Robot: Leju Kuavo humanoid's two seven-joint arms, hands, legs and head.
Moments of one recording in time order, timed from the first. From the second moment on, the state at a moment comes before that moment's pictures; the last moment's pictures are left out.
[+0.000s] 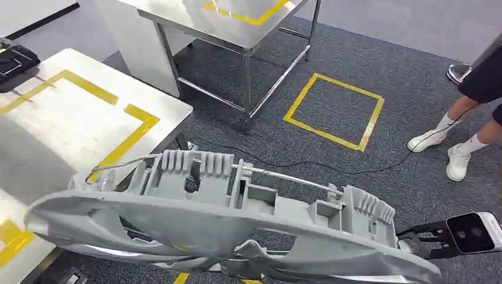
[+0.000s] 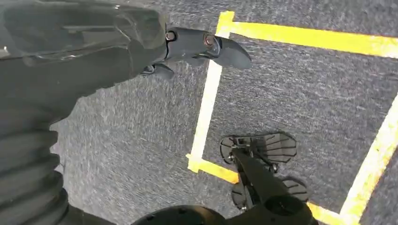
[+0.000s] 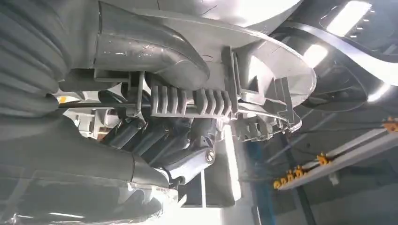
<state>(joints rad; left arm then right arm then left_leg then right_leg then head) -0.03 0.14 -1.09 -0.31 0.90 0.19 -0.21 0.00 -0.09 0.28 -1.91 -0.85 0.97 -0.12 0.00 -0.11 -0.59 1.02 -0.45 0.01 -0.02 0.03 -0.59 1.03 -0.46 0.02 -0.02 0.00</state>
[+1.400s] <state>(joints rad) -0.02 0.17 -1.07 -0.34 0.88 0.23 -0.19 0.00 -0.08 0.27 -1.91 -0.83 0.97 -0.16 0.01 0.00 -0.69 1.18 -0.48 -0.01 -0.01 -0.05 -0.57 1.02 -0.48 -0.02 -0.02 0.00</state>
